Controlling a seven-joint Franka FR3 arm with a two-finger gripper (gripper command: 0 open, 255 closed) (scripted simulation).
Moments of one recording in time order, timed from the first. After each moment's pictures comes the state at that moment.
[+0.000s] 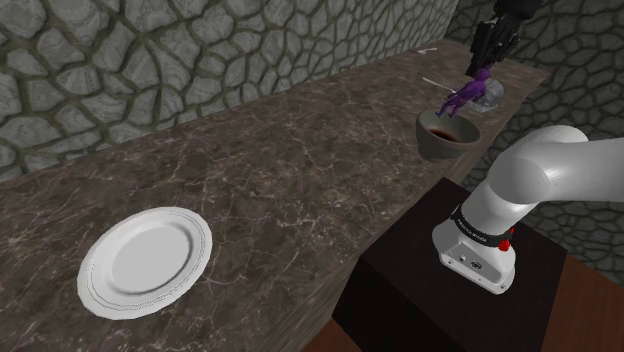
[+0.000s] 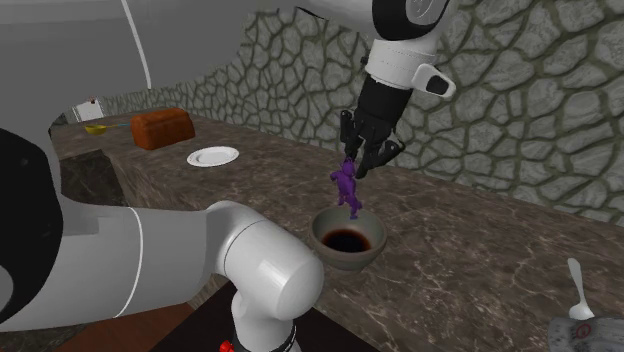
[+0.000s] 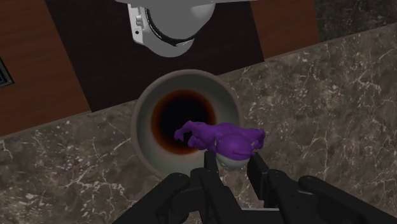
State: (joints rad) arm -0.16 -1.00 -0.26 -2.45 0.03 1.37 0.05
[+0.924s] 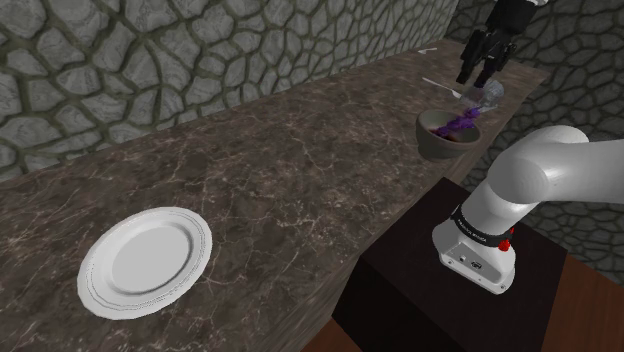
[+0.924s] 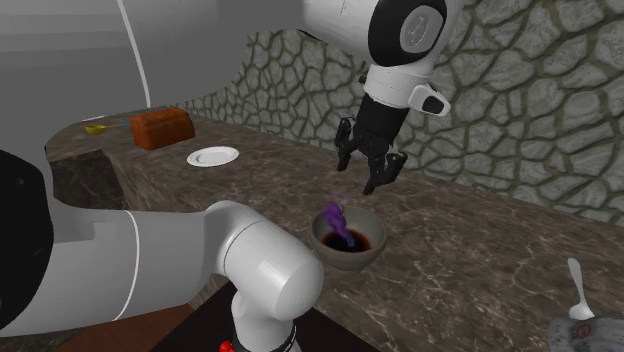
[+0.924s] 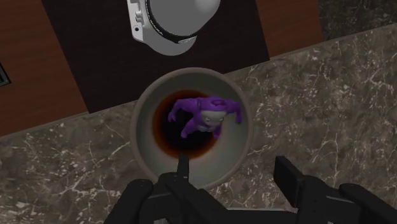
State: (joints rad) arm -0.17 -1.02 -0.27 -2.53 0.02 1.43 0.04
